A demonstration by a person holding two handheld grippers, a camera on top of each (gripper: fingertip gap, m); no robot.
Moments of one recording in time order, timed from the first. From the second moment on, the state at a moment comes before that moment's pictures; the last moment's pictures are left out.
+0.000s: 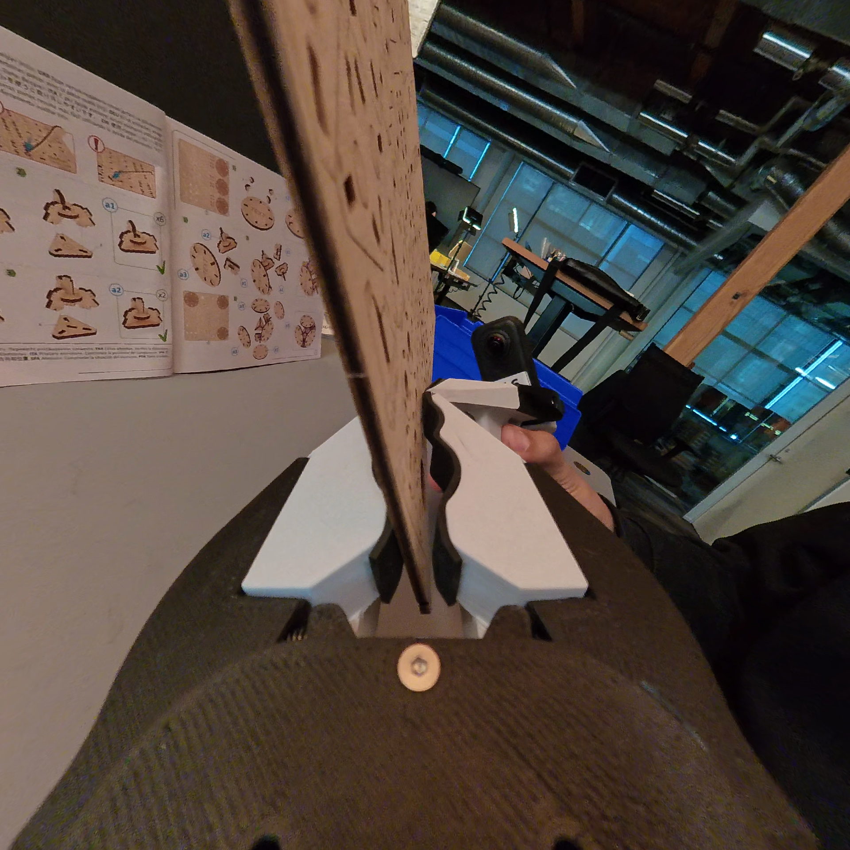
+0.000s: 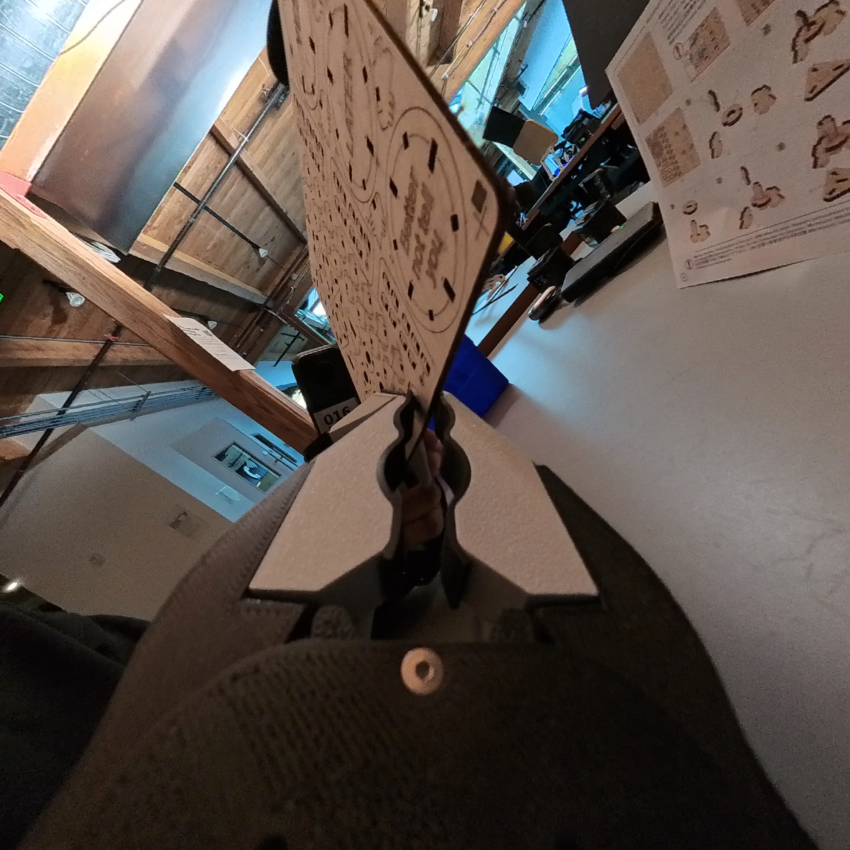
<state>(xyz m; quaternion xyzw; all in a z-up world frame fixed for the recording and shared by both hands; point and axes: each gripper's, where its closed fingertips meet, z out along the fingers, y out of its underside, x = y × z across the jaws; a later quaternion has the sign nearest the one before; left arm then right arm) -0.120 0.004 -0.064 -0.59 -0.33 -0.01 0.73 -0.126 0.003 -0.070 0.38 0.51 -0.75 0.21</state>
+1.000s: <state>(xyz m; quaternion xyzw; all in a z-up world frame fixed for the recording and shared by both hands) -0.114 0.003 -0.046 -0.50 -0.33 -0.13 0.79 -0.117 0.005 -0.046 0.28 0.47 -0.80 0.25</state>
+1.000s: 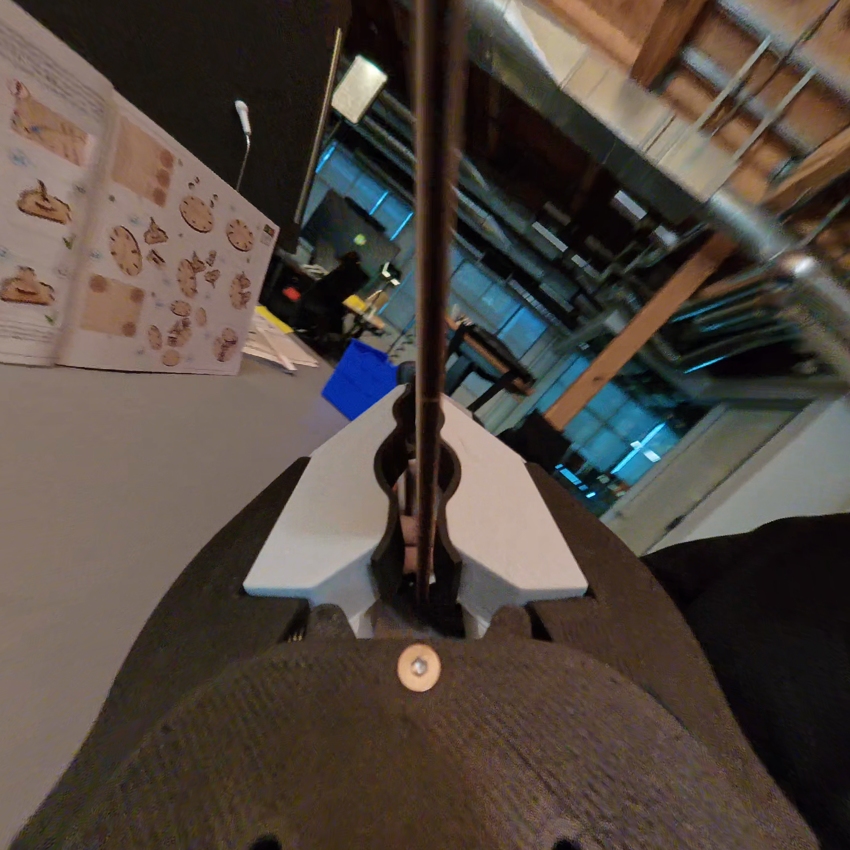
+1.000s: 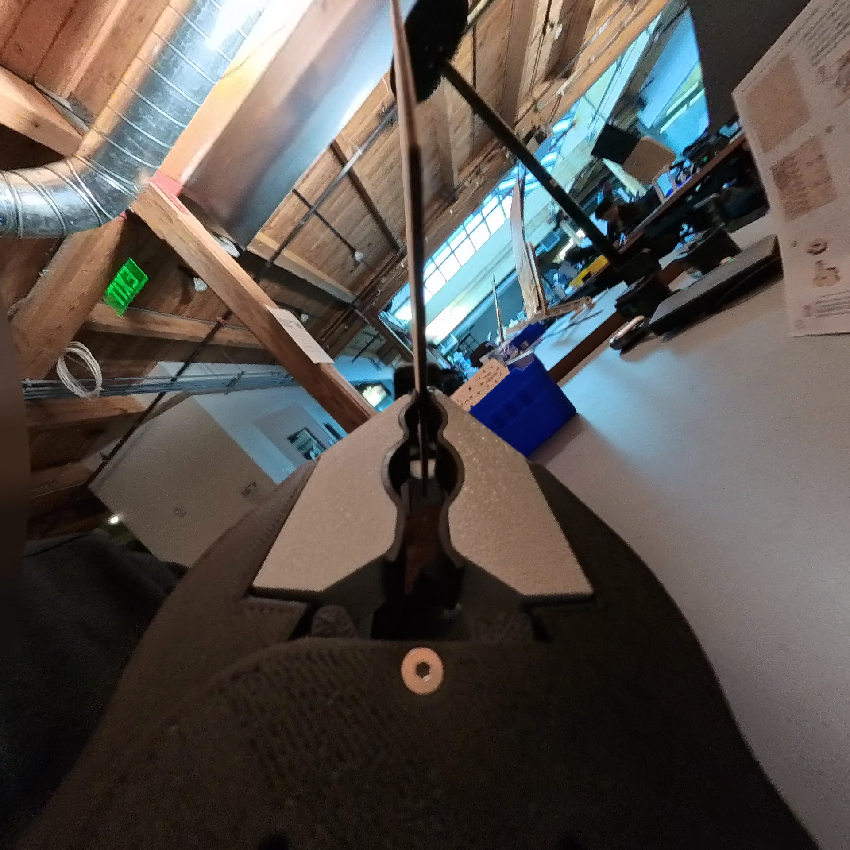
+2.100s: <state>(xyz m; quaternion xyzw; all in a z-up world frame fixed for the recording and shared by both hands) -0.105 0.011 -0.042 -0.54 -0.30 -0.05 0.79 -0.109 0.008 -0.044 0.23 0.53 -0.79 0.18</state>
